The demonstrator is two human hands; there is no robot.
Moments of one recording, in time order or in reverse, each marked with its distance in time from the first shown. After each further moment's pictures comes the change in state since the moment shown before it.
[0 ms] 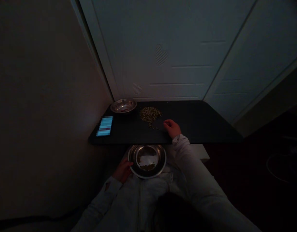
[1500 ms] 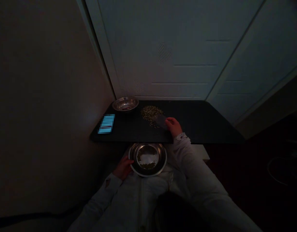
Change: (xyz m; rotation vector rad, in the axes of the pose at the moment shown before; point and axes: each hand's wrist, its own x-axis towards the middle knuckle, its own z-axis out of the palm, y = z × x) left_hand -0.003 0.003 0.003 -0.033 0.010 0.002; right_hand 0.004 -0.001 0.012 0.359 -0.004 0.136
